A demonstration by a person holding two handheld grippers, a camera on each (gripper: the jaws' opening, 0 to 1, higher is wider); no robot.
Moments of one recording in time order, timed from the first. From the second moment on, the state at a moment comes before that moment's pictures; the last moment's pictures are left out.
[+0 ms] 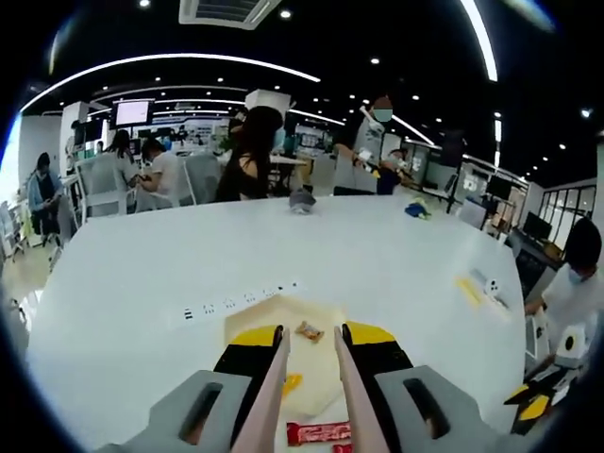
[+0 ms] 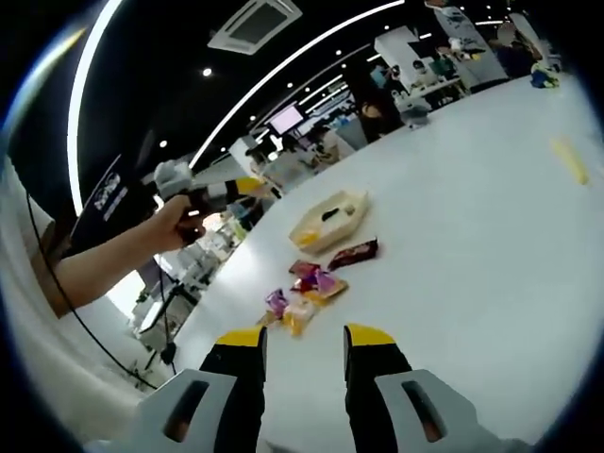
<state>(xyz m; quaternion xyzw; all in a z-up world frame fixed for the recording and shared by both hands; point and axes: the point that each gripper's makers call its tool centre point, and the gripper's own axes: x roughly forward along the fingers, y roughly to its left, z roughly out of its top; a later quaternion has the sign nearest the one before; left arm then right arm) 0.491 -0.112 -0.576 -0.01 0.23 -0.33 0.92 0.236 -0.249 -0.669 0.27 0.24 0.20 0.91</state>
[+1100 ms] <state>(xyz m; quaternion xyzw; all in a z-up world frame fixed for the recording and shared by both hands) 0.435 -0.077 -0.541 -0.06 0.18 -0.34 0.92 0.231 -0.204 -0.670 0.24 0.26 0.25 0.90</state>
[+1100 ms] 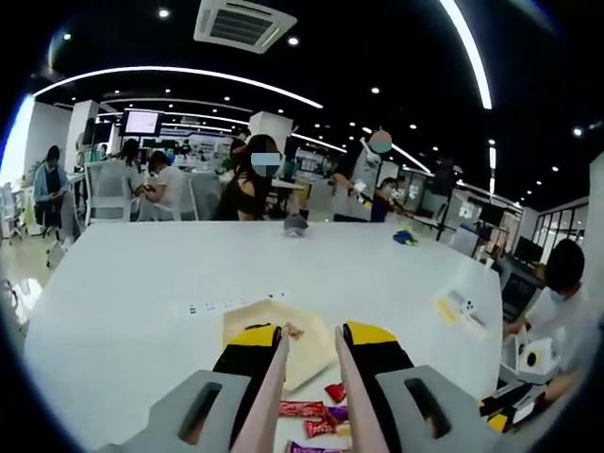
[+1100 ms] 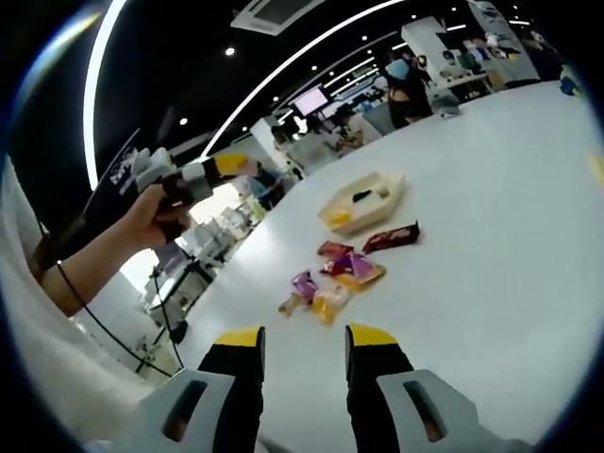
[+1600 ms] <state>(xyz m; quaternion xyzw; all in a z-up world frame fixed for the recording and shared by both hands) 0.410 -0.059 -0.523 -0.07 0.16 -0.35 0.92 0.230 -0.197 -0.670 0.23 0.26 0.26 0.90</state>
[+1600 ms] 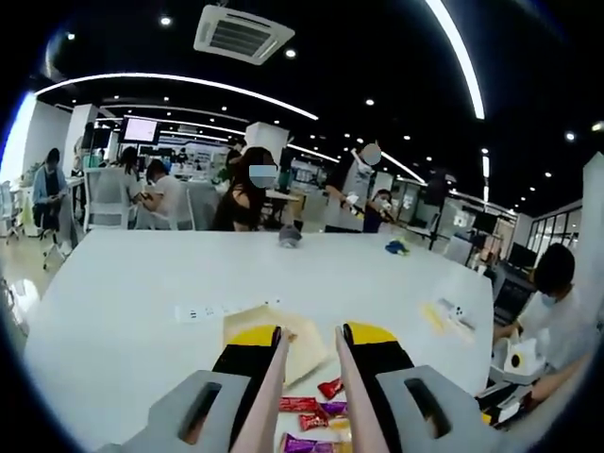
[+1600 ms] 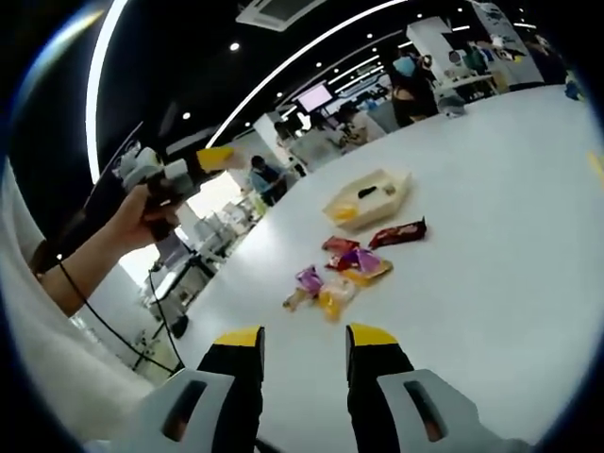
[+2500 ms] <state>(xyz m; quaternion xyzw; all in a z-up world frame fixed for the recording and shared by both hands) 0.372 -0.013 -0.534 -0.06 0.16 -0.38 0.91 0.226 -0.165 -0.658 0.21 0.24 0.23 0.92</state>
